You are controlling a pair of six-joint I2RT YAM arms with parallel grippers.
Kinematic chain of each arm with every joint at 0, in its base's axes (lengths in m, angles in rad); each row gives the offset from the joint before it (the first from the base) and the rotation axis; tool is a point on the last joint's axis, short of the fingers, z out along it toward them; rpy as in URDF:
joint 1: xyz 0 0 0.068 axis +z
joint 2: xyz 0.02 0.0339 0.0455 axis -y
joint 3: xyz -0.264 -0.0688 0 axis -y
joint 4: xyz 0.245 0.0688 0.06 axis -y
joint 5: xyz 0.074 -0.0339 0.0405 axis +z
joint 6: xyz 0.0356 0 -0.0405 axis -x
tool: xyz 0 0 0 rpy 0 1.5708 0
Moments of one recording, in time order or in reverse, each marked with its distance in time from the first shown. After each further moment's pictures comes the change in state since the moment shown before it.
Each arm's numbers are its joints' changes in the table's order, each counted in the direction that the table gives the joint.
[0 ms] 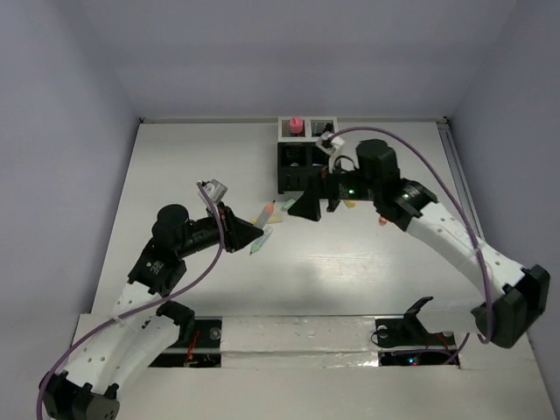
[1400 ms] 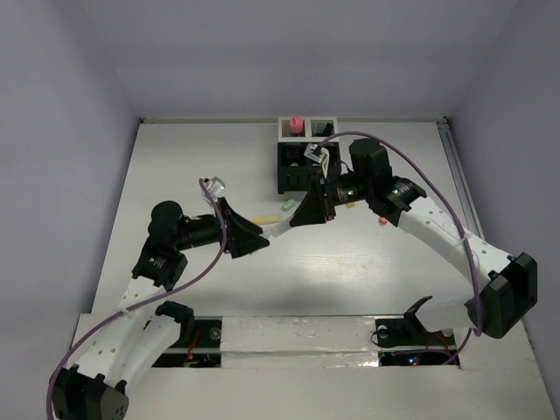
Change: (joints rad) left arm 0.099 -0.032 -0.041 0.206 -0.311 0.181; right arm -0.058 0.020 -0.073 0.090 0.339 -0.081
